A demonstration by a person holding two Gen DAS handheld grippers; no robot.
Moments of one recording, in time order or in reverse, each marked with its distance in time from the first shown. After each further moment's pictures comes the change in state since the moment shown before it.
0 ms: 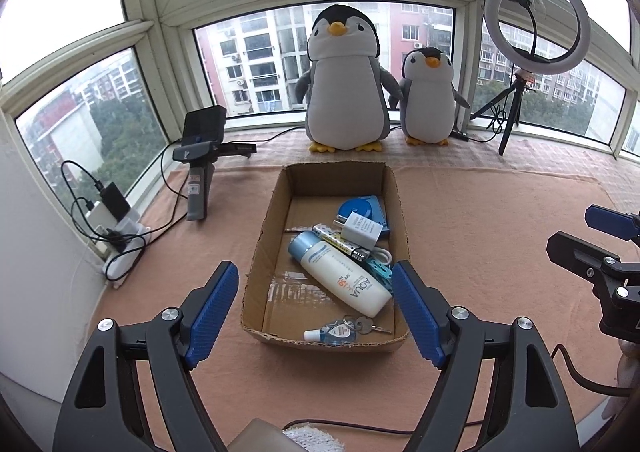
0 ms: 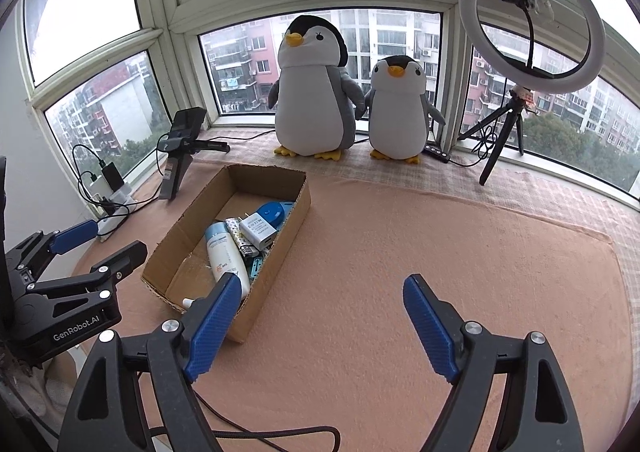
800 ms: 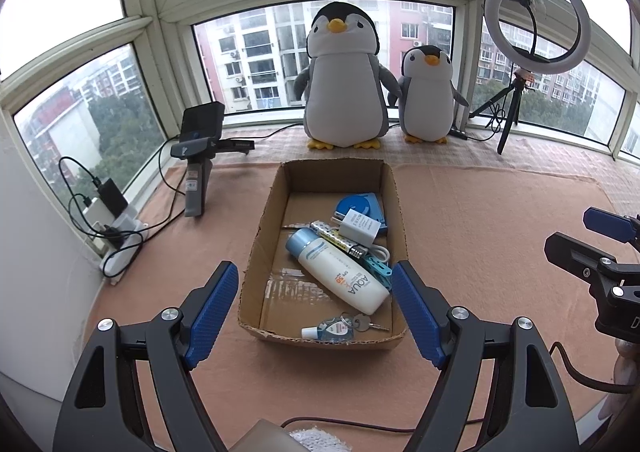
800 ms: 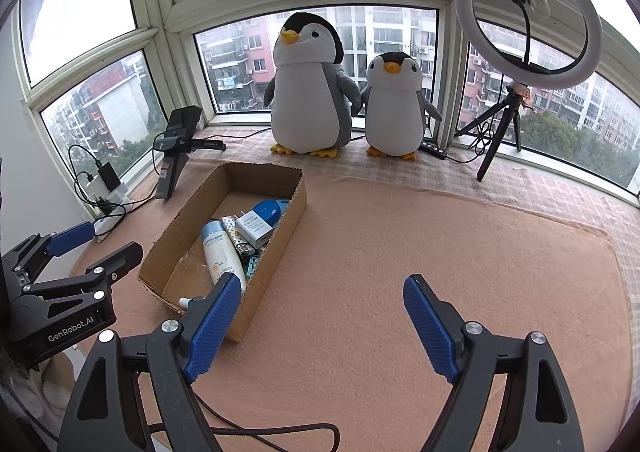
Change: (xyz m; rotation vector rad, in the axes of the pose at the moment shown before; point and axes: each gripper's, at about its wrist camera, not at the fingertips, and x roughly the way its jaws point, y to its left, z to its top) left arm 0.001 0.000 -0.001 -0.005 0.010 -0.008; right arm 0.003 -0.004 -0.001 0.007 0.007 -0.006
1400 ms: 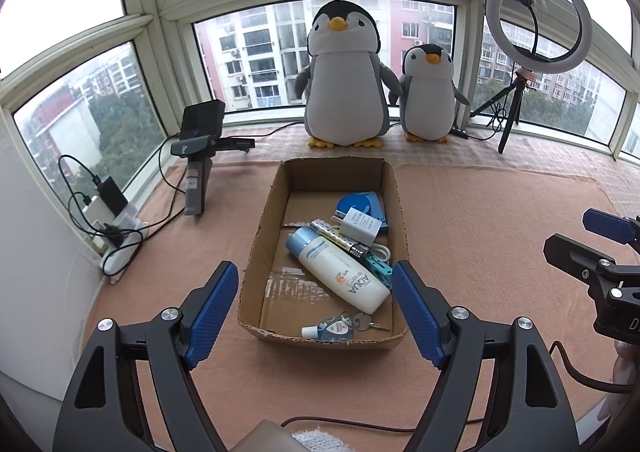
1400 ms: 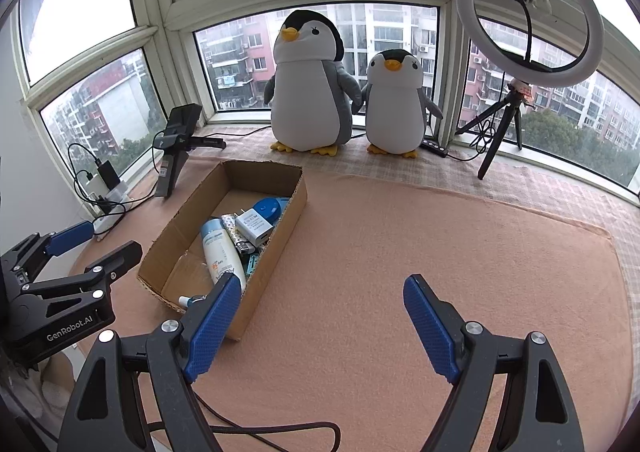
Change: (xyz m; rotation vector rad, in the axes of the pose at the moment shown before) left arm 0.000 0.001 -0.001 -0.003 0.003 0.001; right arm 0.003 0.000 -0.001 -0.001 0.006 0.002
